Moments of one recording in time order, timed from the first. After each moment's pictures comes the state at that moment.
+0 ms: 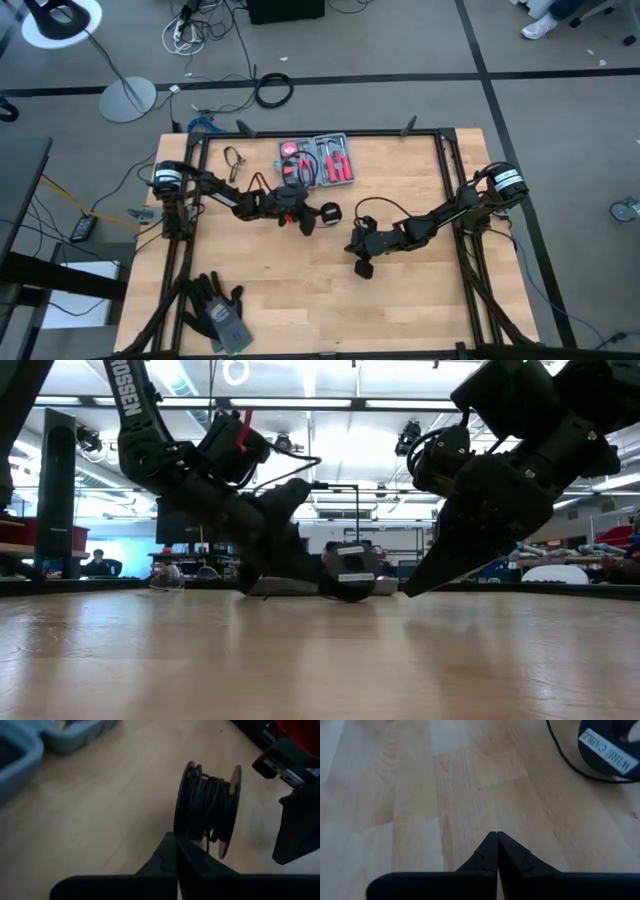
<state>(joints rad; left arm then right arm) 0.12 1.85 0.65 0.71 -0.03 -0.64 0.30 1.70 0.63 0.34 0.27 0.46</state>
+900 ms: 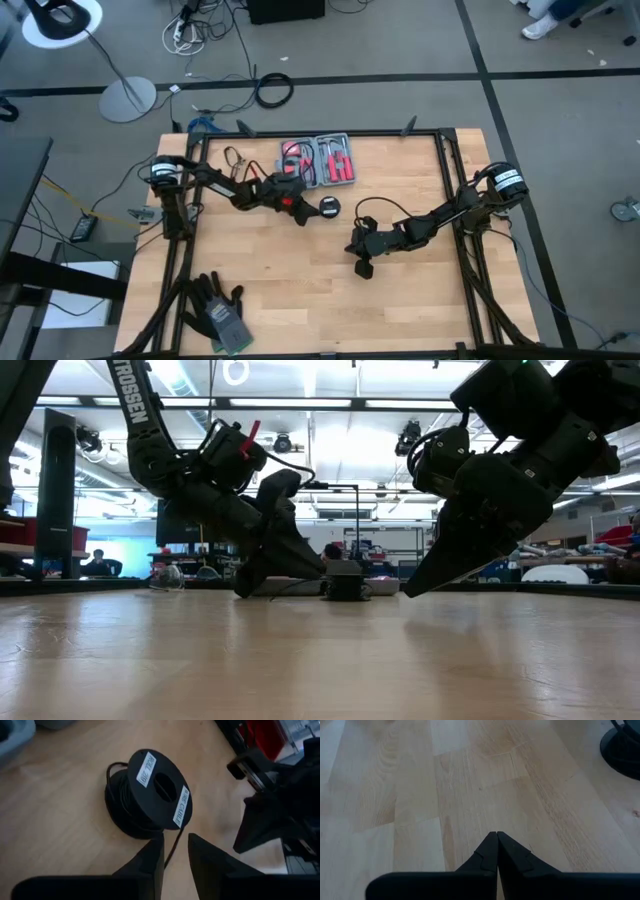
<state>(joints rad) 0.26 1.85 0.64 0.69 0.29 -0.72 0.30 1.70 0.63 0.34 0.27 0.47</state>
